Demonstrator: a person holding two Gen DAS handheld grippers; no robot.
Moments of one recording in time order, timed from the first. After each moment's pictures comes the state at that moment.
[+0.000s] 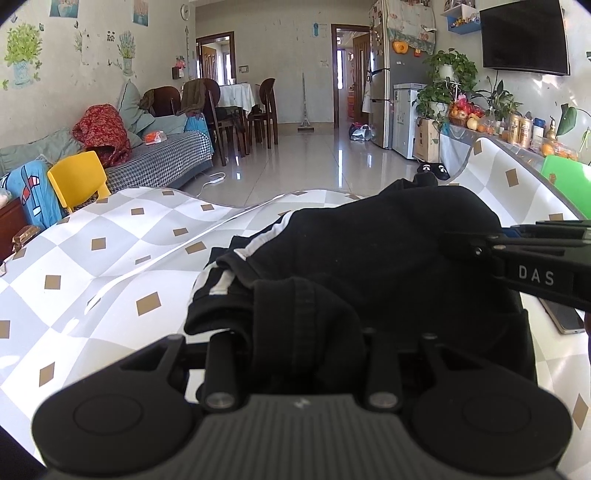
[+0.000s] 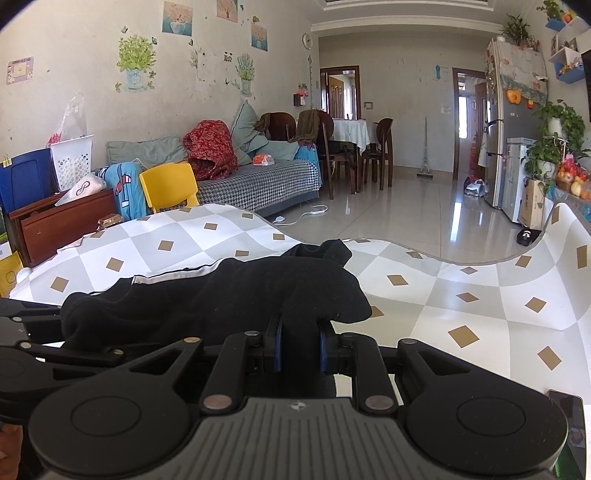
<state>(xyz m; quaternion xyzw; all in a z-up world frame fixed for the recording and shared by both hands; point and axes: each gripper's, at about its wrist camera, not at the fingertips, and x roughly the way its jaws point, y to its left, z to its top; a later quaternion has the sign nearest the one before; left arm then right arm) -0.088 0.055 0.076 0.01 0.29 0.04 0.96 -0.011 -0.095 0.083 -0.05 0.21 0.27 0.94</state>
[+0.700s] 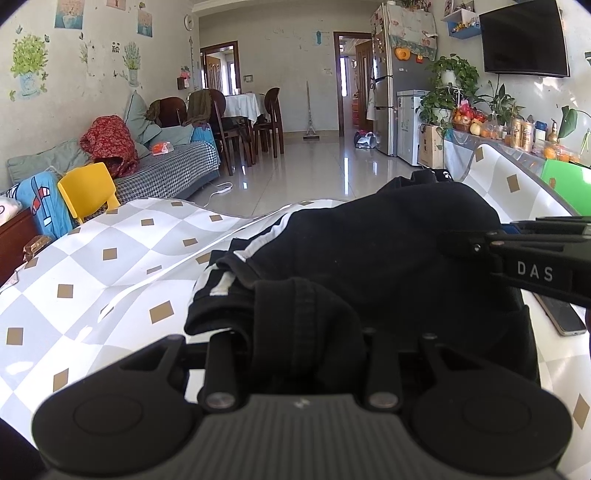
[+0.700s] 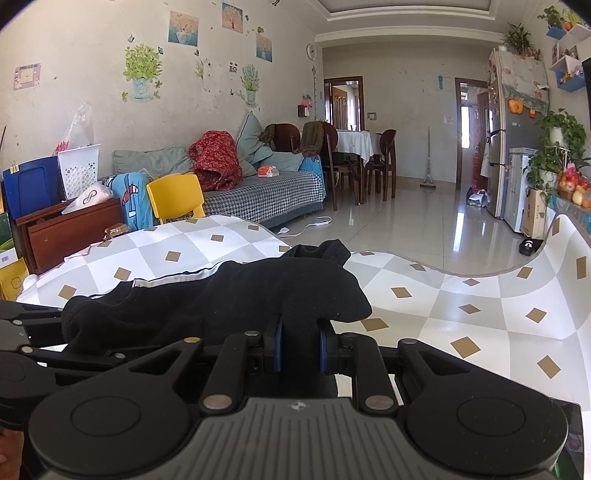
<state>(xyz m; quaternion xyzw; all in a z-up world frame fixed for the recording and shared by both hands) -0.101 0.052 0.089 0.02 0.27 0.05 0.96 -0.023 -0.095 0.092 -0.05 0.19 0.28 0.94</state>
